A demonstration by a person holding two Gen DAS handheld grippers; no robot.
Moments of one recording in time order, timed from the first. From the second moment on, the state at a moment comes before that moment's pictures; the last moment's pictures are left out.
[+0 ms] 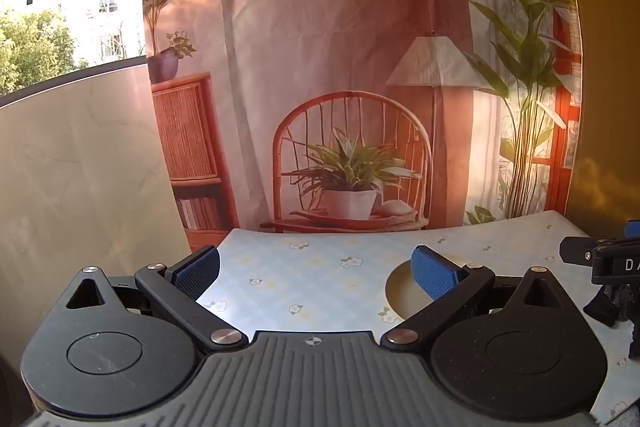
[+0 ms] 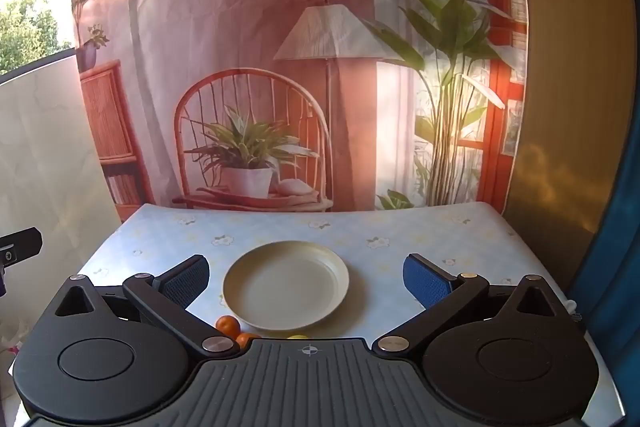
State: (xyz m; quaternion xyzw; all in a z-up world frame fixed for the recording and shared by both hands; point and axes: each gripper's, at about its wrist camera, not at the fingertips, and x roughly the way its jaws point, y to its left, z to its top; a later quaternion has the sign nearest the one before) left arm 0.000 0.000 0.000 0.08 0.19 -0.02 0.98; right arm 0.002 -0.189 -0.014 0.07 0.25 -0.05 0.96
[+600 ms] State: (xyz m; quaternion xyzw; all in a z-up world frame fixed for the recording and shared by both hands) left arm 0.000 0.002 0.000 0.07 0.19 -0.02 0.98; right arm 0.002 -0.184 -0.015 0.07 0.24 -0.05 0.97
